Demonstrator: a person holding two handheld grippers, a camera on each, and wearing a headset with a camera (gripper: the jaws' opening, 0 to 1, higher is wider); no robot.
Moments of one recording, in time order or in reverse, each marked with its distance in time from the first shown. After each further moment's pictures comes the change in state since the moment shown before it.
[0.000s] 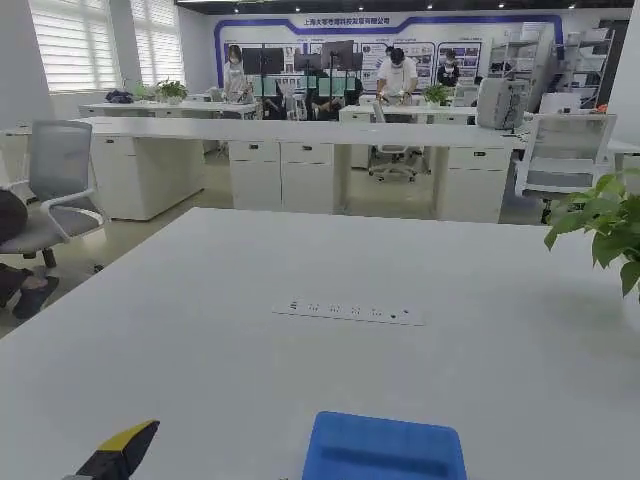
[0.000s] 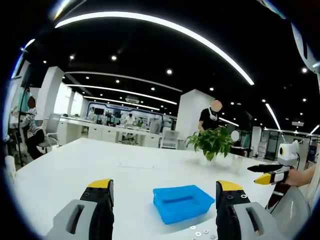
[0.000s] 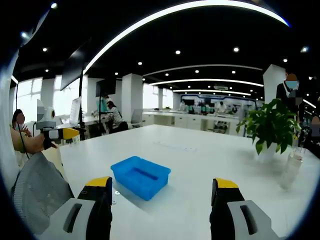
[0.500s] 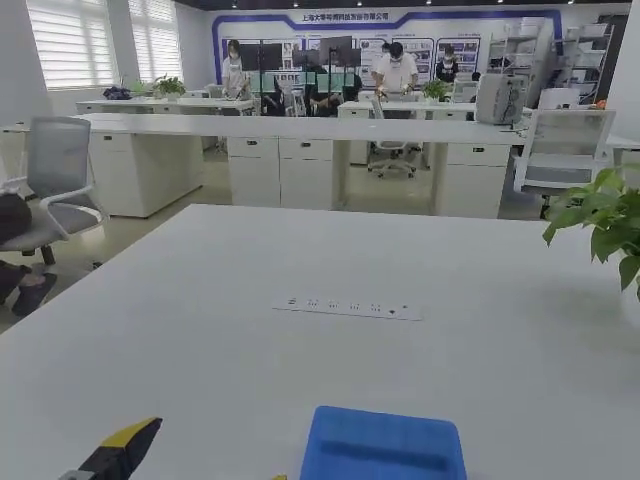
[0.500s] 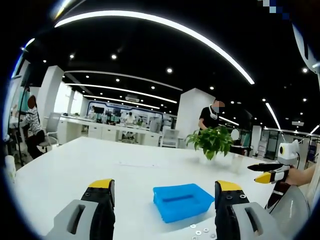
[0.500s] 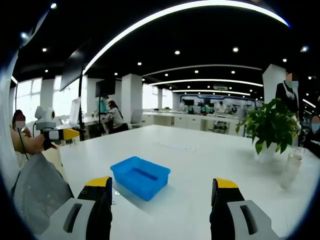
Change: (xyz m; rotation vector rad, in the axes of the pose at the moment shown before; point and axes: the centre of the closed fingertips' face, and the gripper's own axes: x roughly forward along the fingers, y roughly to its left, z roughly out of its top) left arm -0.001 0.002 -0.002 0.003 0.005 0.000; right arm 0.000 -0.001 -0.001 0.000 0.002 -0.003
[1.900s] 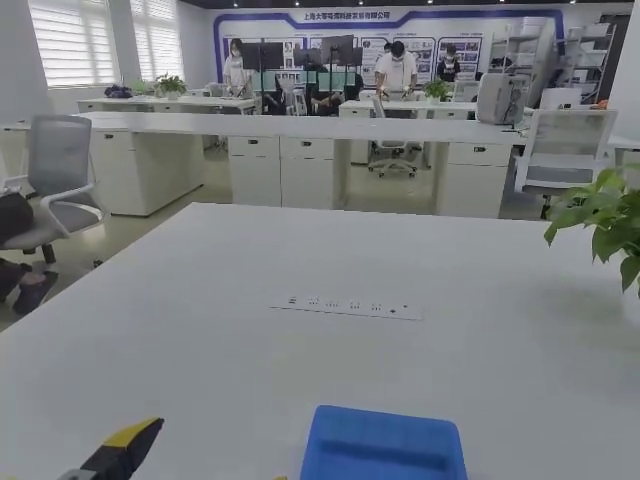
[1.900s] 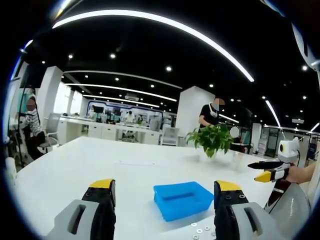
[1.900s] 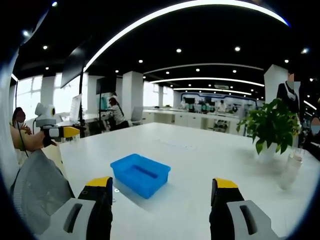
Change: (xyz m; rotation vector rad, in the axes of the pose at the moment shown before) left arm 0.001 -0.001 -0.002 0.015 0.015 -0.003; right arm 0.001 0.001 -0.002 -0.015 0.023 0.001
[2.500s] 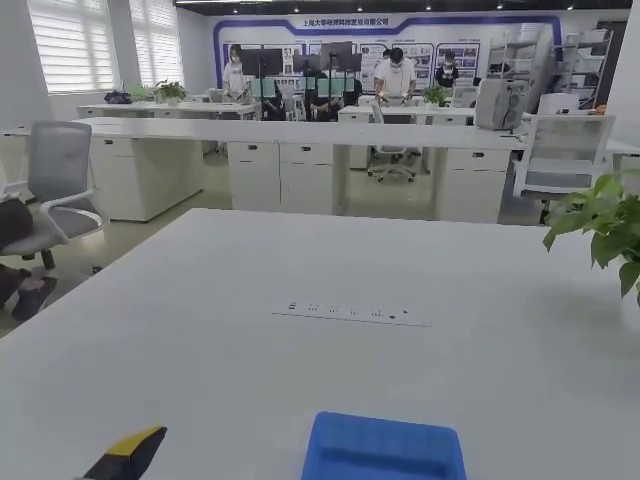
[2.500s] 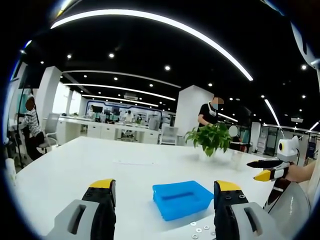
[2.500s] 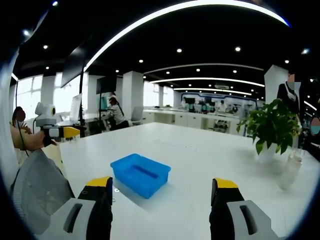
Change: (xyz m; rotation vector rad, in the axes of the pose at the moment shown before) left arm 0.001 -0.005 -0.001 0.007 0.008 -0.008; right arm 0.000 0.001 0.000 -0.003 0.001 0.002
